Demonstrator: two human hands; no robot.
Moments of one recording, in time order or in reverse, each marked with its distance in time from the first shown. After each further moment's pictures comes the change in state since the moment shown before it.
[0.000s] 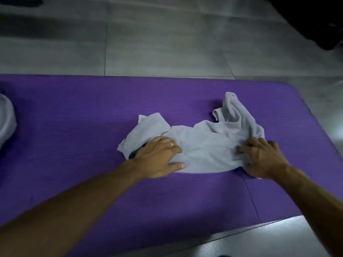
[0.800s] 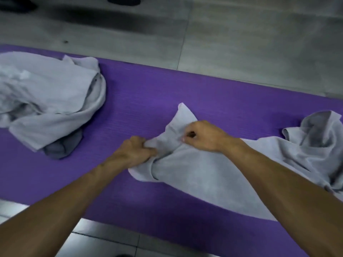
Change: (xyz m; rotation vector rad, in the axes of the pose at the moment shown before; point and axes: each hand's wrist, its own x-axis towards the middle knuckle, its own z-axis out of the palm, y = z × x) left_hand -0.146 -0.069 -0.041 -0.614 0.110 -1.266; right_hand 0.106 -0.261 -0.084 0.509 0.075 -0.811
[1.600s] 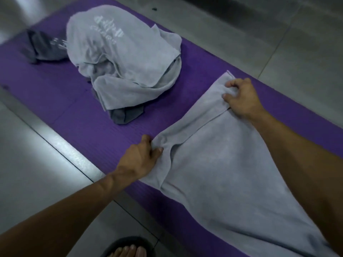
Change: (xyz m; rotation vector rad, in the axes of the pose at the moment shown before) left_hand -0.039 -0.122 -0.012 -0.051 0.266 -0.130; right_hand 0.169 -0.054 -0.015 0.192 0.223 0.079
